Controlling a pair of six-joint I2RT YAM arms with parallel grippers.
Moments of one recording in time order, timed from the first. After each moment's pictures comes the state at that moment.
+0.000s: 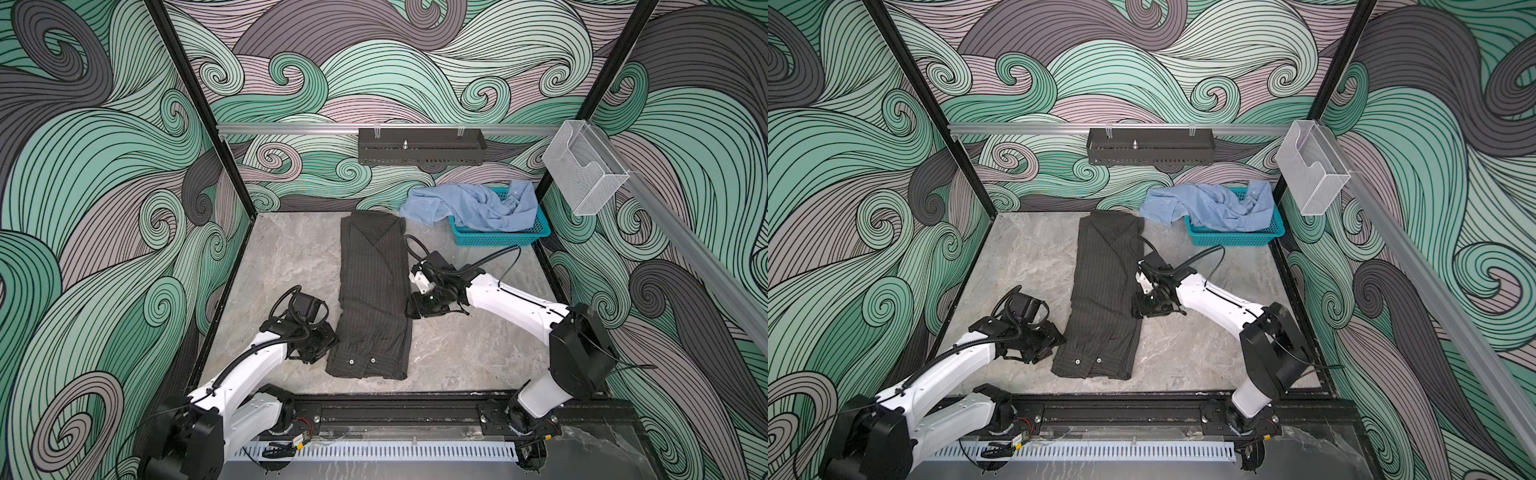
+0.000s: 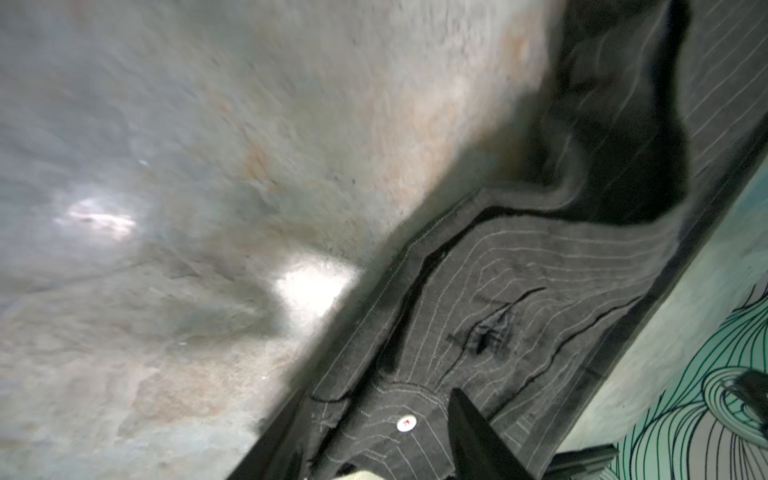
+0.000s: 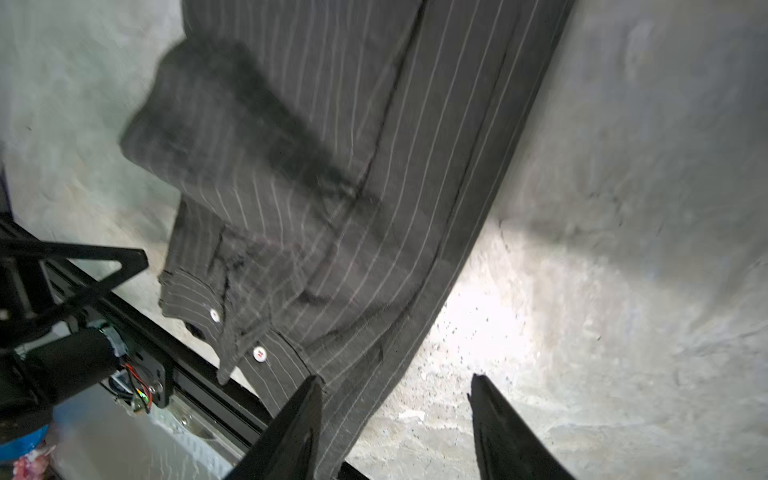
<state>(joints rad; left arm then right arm) -0.33 1.06 0.51 -0.69 0.30 -0.93 0.68 1.59 1.10 -0.75 -0.27 0.41</state>
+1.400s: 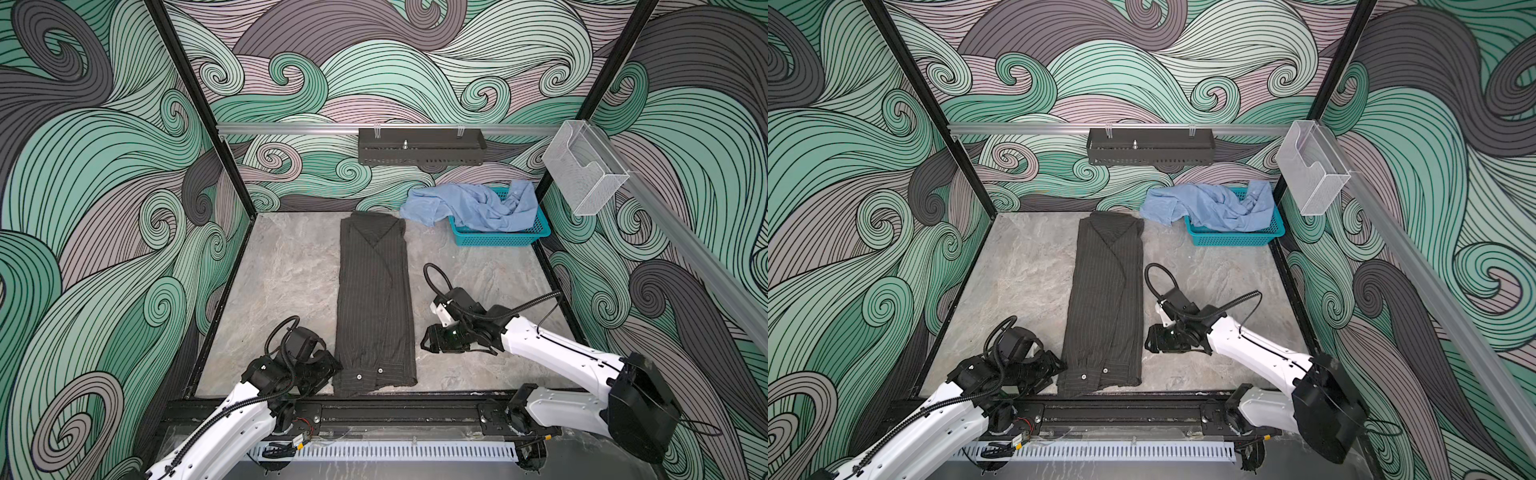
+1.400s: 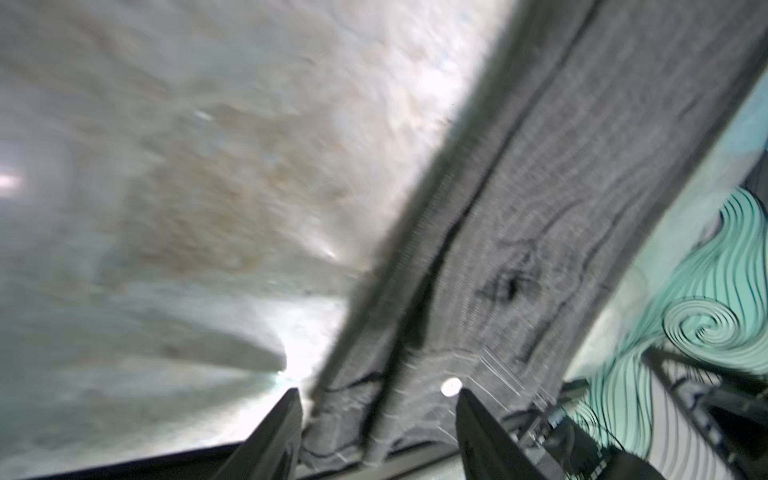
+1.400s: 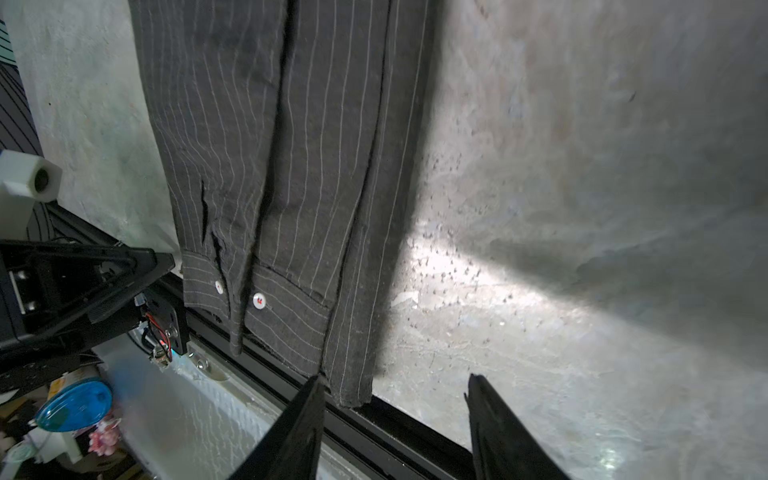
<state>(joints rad) -0.54 0.54 0.26 -0.83 0.28 -1.22 0.78 1.21 0.67 -0.60 -0.32 0.68</state>
